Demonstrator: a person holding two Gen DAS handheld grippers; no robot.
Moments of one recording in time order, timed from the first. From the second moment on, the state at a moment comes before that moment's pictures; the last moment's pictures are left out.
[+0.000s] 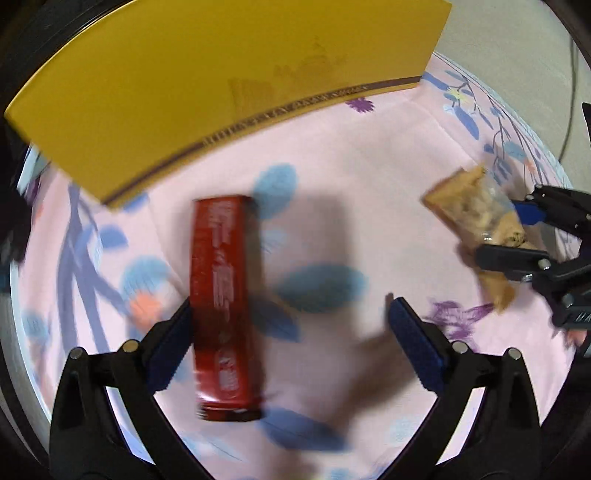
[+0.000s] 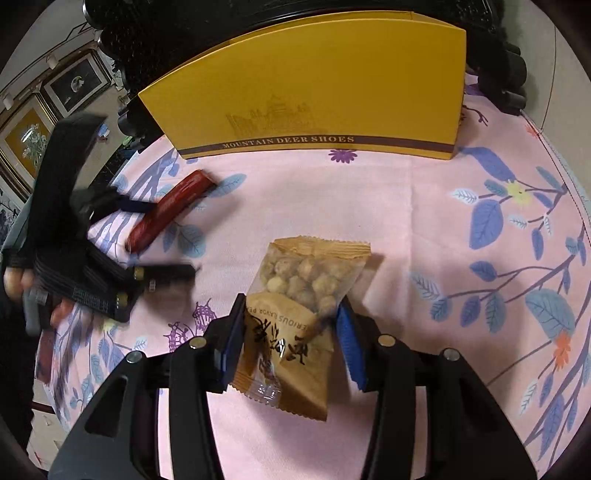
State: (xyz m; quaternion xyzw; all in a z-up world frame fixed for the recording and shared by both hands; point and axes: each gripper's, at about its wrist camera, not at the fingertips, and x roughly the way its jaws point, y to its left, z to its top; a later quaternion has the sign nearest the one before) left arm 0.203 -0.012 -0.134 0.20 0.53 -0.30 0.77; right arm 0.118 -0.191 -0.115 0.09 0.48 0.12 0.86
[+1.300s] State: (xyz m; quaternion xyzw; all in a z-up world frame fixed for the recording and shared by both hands) left arm 0.118 0.007 -0.093 -0.02 0.46 -0.10 0.88; right arm 0.052 -0.204 -0.089 0.07 0.43 0.03 0.90
